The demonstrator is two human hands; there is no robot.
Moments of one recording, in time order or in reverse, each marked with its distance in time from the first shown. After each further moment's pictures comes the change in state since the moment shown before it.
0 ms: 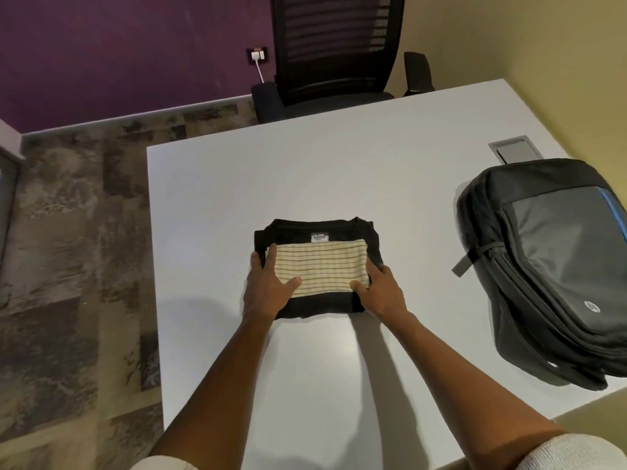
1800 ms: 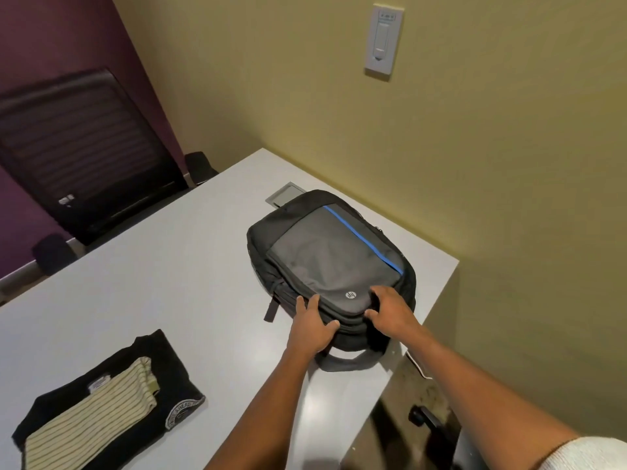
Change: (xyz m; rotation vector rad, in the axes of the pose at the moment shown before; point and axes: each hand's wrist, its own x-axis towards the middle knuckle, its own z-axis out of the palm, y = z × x) left_hand -0.156 0.394 0.200 0.104 -0.431 0.539; right_hand -0.113 0.310 -0.265 0.088 0.344 0.281
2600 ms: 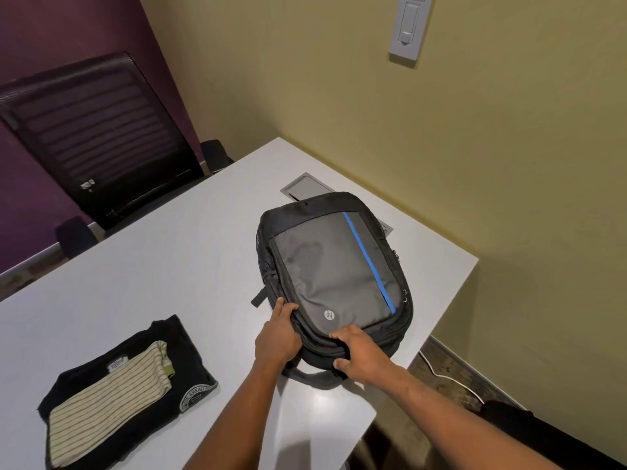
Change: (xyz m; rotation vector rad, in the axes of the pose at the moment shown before) left_hand -0.016 -0.073 -0.030 0.175 0.082 -0.103; right_hand -0.041 -0.024 0.095 0.046 -0.265 -0.277
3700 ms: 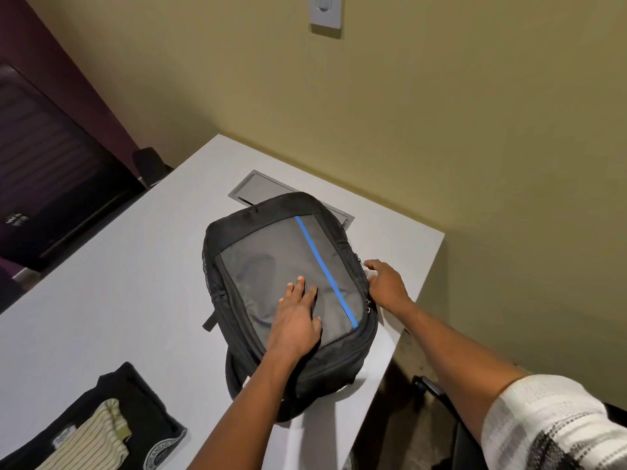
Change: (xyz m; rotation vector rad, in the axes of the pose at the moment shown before) left_hand 0.038 0.104 0.021 0.192 -0.034 0.407; right_hand 0.061 0.099 -0.119 0.264 0.469 0.316
